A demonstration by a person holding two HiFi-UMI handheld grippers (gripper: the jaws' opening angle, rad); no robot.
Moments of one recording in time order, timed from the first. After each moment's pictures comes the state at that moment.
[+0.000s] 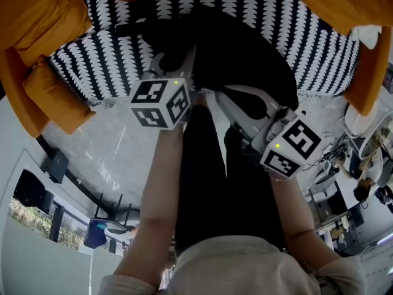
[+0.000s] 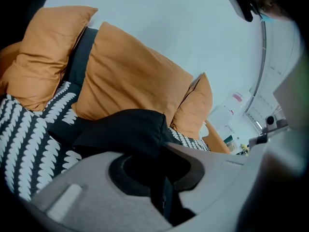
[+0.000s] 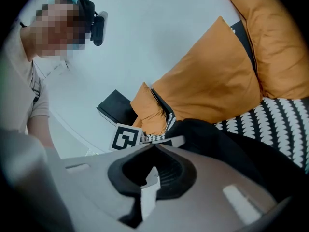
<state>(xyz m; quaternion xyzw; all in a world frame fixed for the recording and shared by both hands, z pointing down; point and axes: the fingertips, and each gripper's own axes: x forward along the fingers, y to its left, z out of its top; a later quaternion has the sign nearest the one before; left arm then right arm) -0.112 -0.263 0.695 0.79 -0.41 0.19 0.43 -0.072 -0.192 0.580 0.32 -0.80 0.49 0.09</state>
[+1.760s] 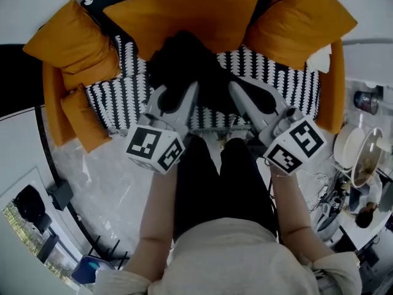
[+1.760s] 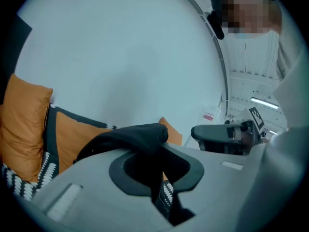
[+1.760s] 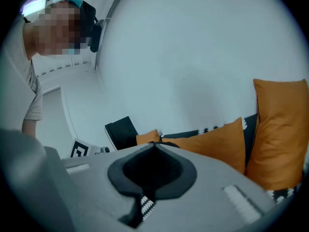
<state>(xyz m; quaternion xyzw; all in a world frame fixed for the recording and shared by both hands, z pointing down) -0.051 -0.266 0.384 0.89 -0.39 0.04 0.25 0.028 -0.246 0.340 0.40 -0.87 0.28 0.01</state>
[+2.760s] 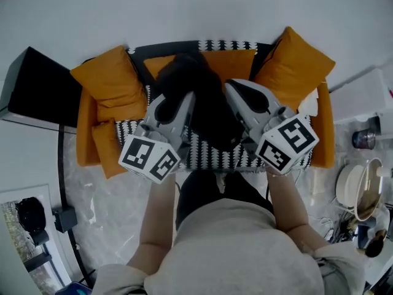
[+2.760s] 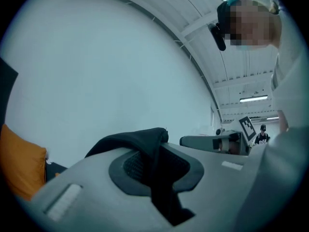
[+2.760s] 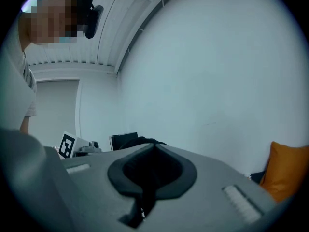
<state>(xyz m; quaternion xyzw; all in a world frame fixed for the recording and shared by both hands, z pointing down) -0.065 -0.243 0.159 0.91 -0.40 -0.07 0.10 0.019 -0.236 0.146 0.40 -0.91 0.11 -0.03</state>
